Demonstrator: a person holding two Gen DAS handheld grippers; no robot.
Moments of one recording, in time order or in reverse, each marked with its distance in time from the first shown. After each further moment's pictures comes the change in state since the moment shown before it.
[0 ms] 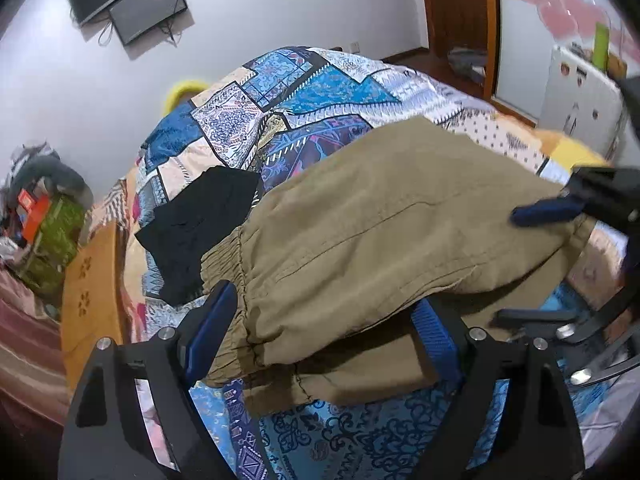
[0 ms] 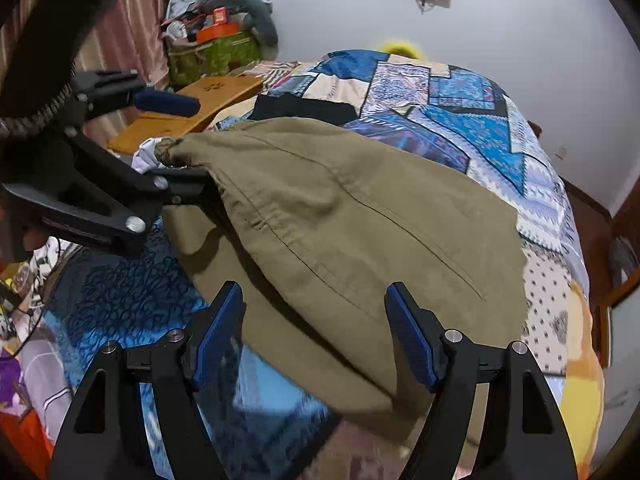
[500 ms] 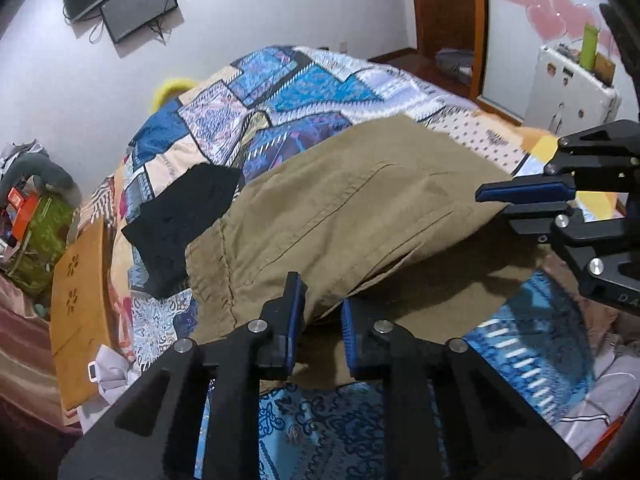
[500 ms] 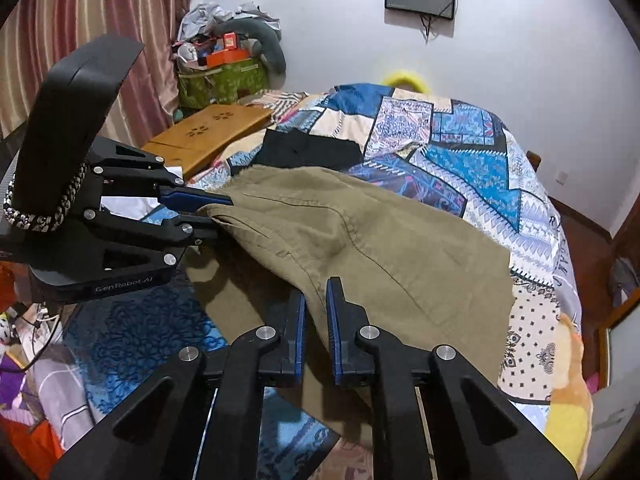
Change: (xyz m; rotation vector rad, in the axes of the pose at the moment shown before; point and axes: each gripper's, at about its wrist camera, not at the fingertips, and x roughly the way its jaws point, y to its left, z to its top) left arm -0.014 -0.013 -0.011 0.010 -0.009 -0.053; right arm -0.037 0.009 0.017 -0.018 -0.101 0.011
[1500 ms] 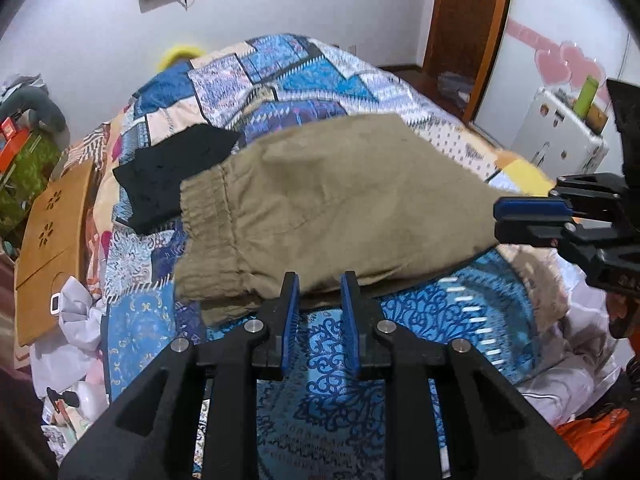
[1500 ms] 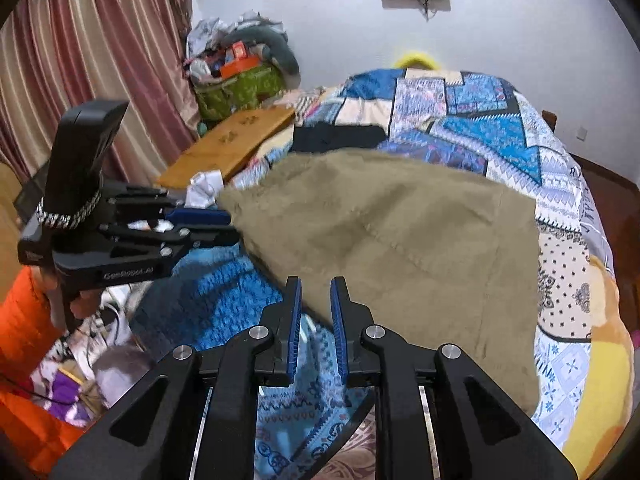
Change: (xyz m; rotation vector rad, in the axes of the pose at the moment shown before) left arm -0.040 0.014 -0.043 -0.198 0.005 -0.112; right arm -0.030 0.000 -0.019 0.151 0.003 0.148
